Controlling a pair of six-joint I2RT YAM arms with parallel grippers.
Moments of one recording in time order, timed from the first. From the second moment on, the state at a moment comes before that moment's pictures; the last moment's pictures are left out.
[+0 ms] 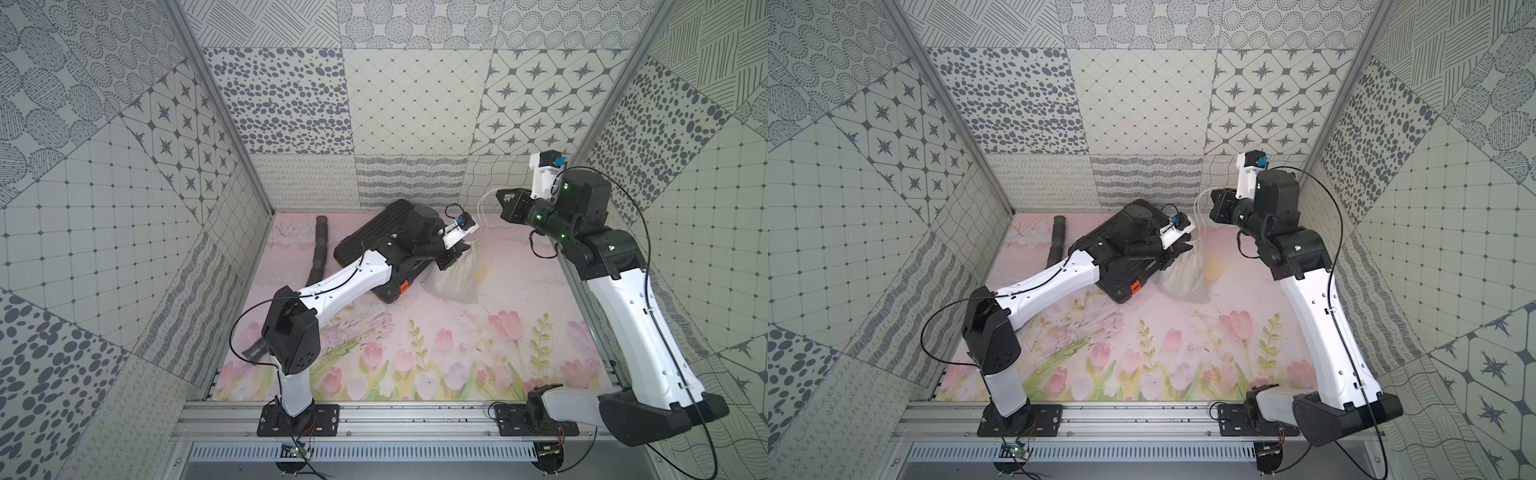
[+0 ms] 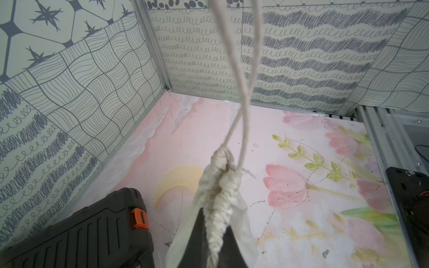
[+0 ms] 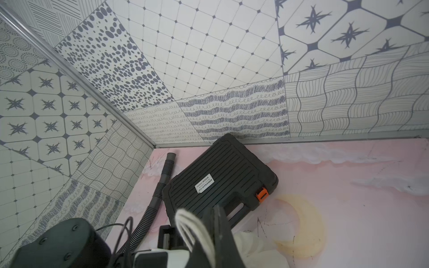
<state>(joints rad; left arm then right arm) -0.74 1.84 1.69 -0.27 0.36 0.31 0.26 1.29 1.70 -0.70 -0.13 0.39</state>
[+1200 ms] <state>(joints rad) -0.64 1.56 1.97 -0.87 -0.10 0.15 0.17 1.08 0.93 -0.40 -0.84 0.55</state>
